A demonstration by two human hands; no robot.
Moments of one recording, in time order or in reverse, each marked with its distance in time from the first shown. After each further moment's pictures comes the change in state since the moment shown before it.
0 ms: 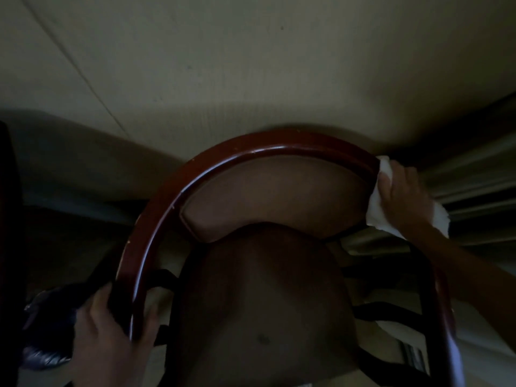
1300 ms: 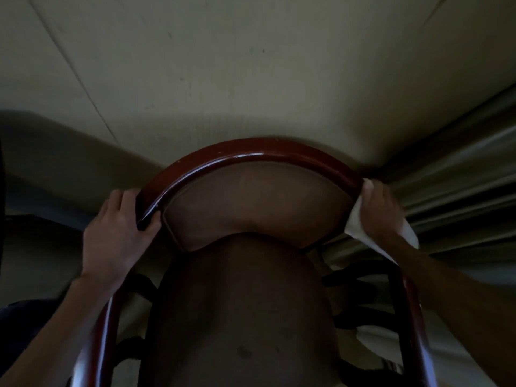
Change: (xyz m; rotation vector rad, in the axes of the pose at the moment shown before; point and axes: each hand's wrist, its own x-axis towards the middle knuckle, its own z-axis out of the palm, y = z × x) left_hand 0.111 0.059 0.019 0.098 -0.006 0.444; right_hand -0.022 0.001 0.011 0.132 0.149 0.128
